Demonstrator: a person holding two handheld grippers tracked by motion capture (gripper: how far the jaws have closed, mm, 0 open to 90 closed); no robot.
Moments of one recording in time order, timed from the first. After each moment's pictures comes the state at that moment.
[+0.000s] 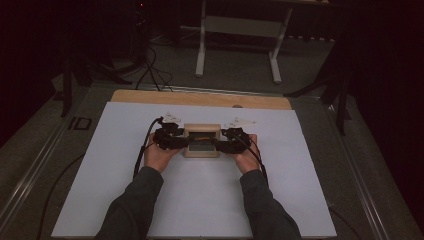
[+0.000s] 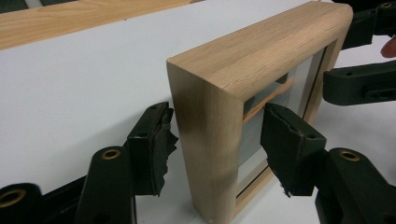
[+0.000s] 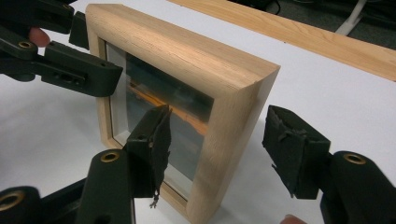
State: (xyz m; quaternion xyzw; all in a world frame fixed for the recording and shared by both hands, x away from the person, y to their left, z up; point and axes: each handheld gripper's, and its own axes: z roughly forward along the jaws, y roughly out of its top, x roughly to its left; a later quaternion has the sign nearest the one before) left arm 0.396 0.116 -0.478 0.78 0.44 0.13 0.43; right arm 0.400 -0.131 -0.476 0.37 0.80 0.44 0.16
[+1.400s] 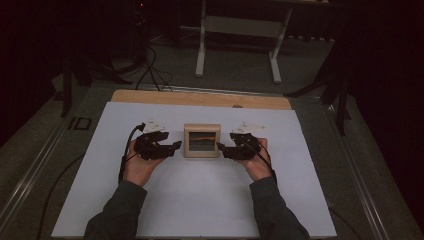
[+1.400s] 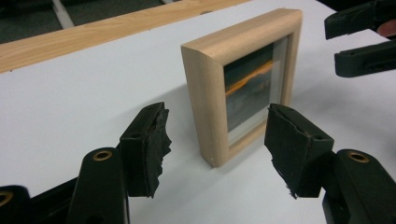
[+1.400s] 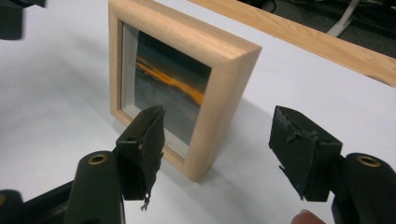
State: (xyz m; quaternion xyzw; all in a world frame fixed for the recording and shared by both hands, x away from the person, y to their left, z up) left arm 0.336 0.151 -0.446 0.77 0.43 0.17 0.43; right arm 0.373 -0.154 -0.459 0.36 0.82 0.42 0.18
